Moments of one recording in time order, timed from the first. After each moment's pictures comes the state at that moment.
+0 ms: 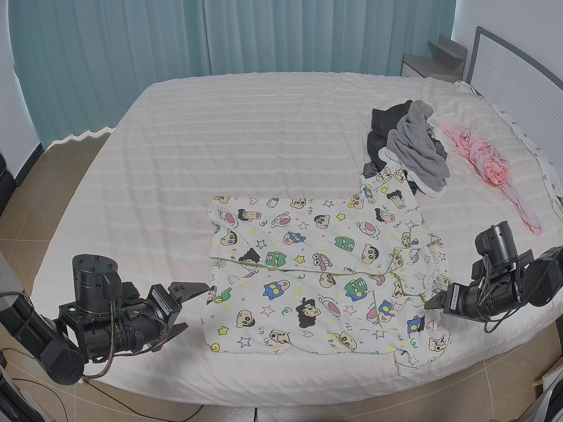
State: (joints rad) left arm -0.36 1.76 -0.26 -0.99 -0.20 -1.14; right arm 0.24 1.73 -0.61 -0.15 -0.05 0.55
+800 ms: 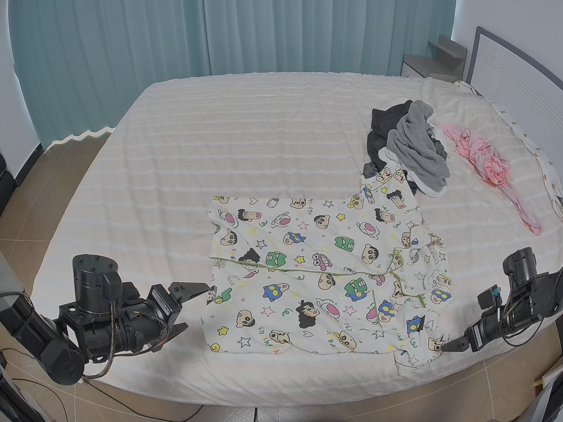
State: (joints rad) left arm -0.36 1.76 -0.26 -0.99 -0.20 -1.14; right arm -0.04 1.77 -0.42 -0.23 0.25 -0.32
